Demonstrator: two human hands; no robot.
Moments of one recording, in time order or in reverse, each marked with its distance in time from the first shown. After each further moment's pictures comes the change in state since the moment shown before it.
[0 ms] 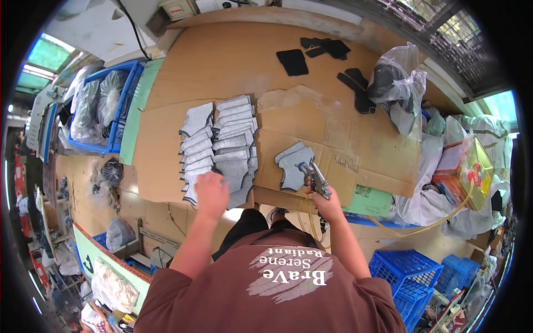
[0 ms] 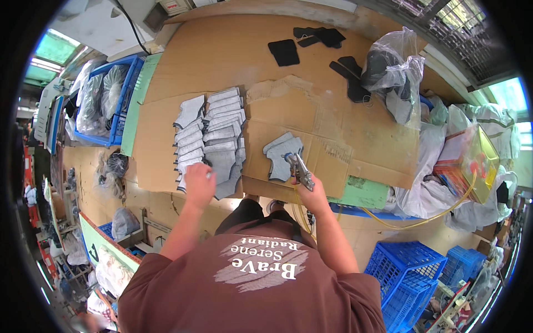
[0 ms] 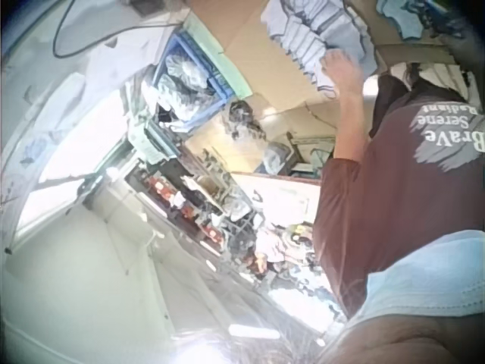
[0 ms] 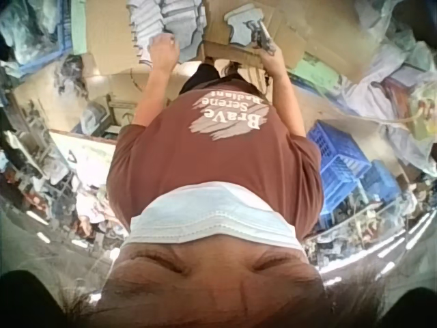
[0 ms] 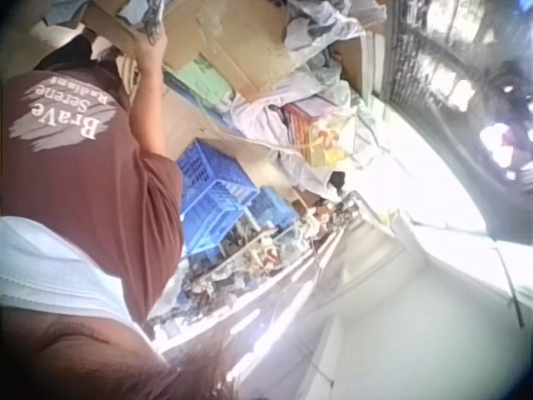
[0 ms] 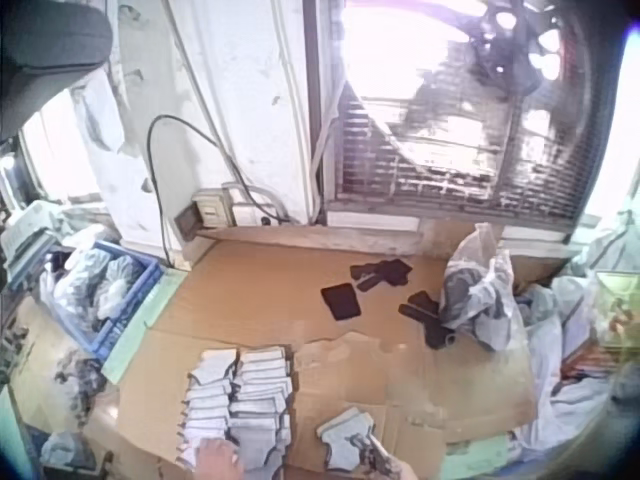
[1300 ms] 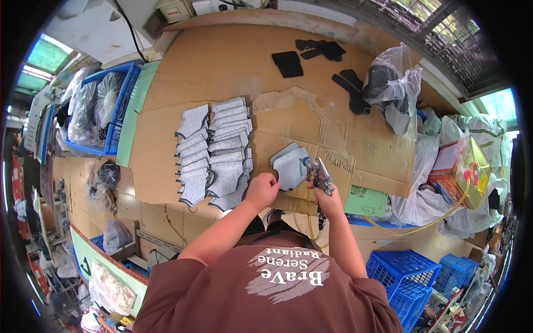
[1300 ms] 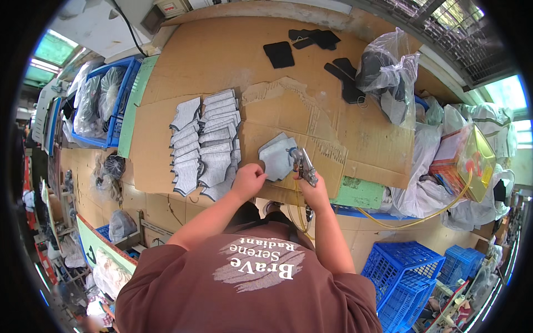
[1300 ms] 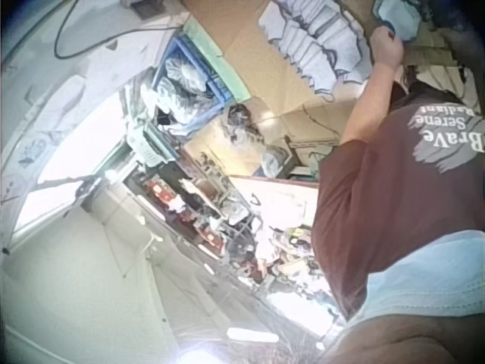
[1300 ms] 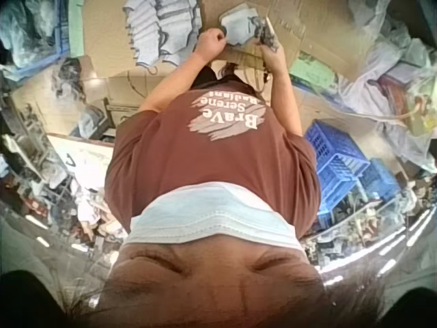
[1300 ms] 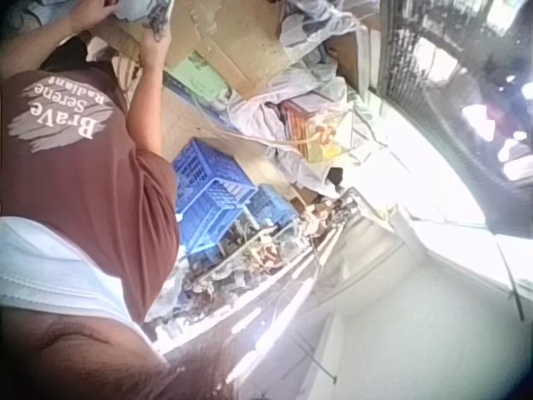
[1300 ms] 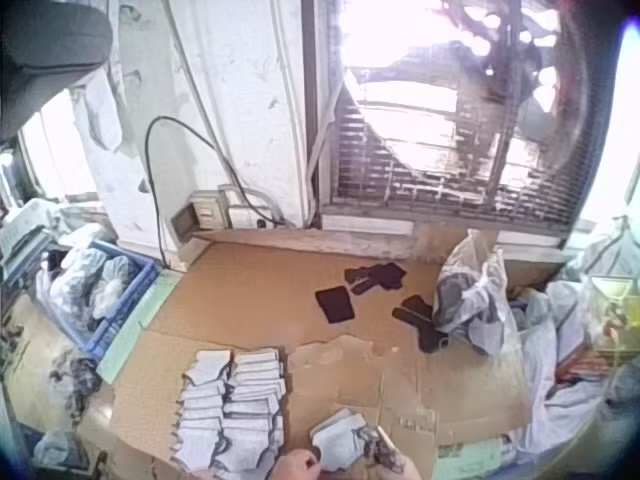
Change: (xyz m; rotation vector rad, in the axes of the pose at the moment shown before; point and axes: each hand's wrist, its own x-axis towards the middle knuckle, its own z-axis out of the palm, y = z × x) left_hand 0.008 0.083 0.085 -0.555 -0.347 -0.050; right_hand 0.011 0.007 -0.012 0.051 0.078 0.004
